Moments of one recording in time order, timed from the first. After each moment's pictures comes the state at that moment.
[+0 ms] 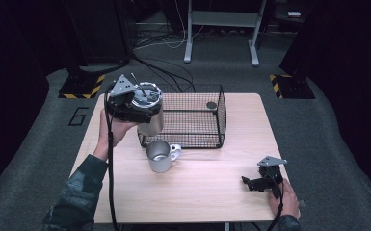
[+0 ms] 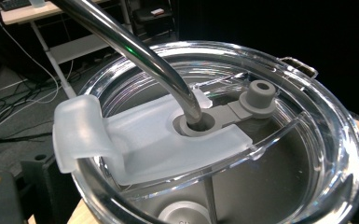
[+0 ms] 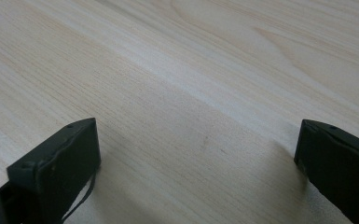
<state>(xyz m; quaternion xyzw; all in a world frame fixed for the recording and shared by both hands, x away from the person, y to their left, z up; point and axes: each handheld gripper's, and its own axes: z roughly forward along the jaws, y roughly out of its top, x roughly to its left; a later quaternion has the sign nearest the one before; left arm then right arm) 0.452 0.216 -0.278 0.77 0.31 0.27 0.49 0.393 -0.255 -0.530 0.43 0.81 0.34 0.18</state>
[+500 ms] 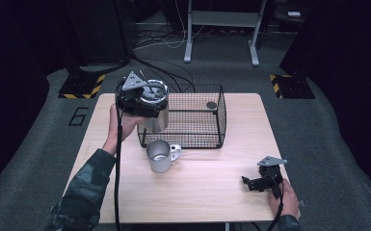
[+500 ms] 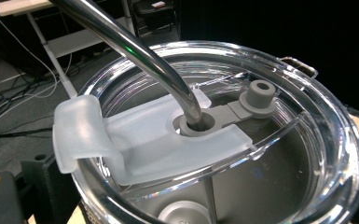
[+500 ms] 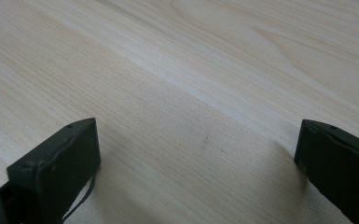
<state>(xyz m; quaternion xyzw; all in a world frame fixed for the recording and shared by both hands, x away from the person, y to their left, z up) 0.477 0.202 -0.286 0.77 0.32 0.26 0.48 0.393 -0.256 -0.530 0.43 0.81 0.34 0.18</state>
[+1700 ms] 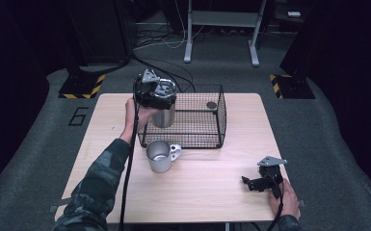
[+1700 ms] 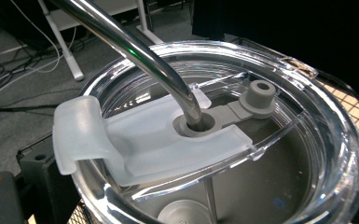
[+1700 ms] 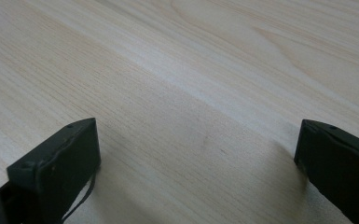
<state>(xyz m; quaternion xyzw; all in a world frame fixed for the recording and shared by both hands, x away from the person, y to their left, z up) 0.542 0.176 -0.324 0.78 0.37 0.25 0.45 0.393 -0.255 -0.530 0.43 0.81 0.34 0.18</state>
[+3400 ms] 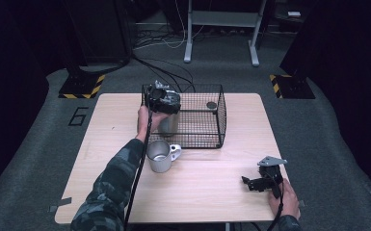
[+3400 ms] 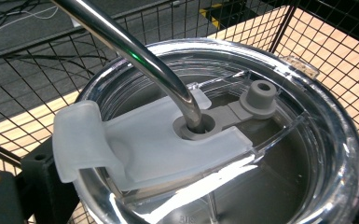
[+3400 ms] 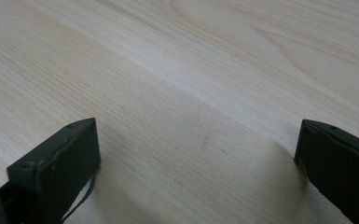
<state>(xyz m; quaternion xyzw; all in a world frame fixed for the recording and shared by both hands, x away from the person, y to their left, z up) 0.589 0.158 -0.395 0.79 0.43 0.21 0.39 0.393 -0.256 -0.530 0.43 0.81 0.34 0.18</state>
